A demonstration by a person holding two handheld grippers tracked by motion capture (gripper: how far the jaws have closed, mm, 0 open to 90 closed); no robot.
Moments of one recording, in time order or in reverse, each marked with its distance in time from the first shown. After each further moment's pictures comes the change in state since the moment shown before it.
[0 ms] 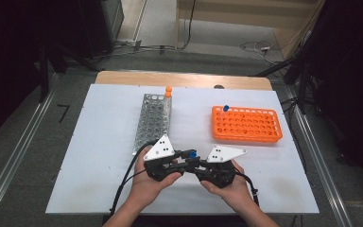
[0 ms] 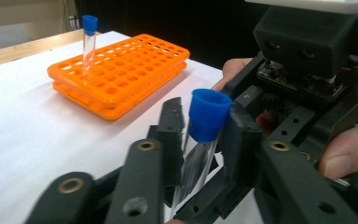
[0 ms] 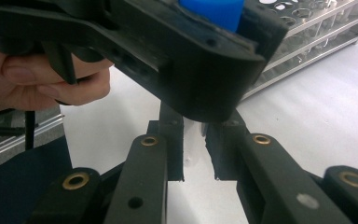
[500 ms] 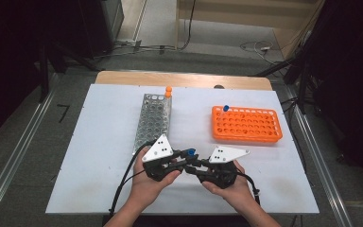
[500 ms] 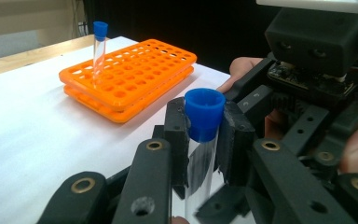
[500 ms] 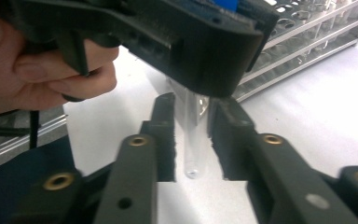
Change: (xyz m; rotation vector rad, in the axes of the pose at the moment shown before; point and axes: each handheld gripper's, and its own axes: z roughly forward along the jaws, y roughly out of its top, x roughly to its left) left arm 0.003 -0.001 -0.004 -0.019 0.035 0.001; right arm -0.002 -0.002 -0.005 -0.013 0.013 -0.005
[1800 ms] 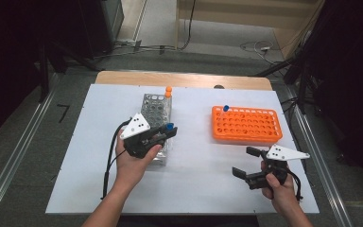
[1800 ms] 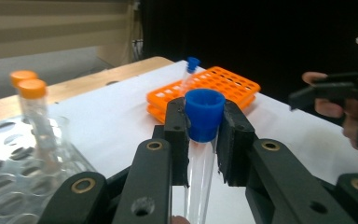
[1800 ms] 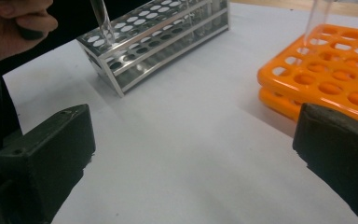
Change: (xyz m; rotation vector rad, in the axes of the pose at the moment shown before) left arm 0.059 0.023 -0.030 -0.083 0.188 -0.049; right arm -0.067 -0.054 -0.102 -0.096 -0.154 0.143
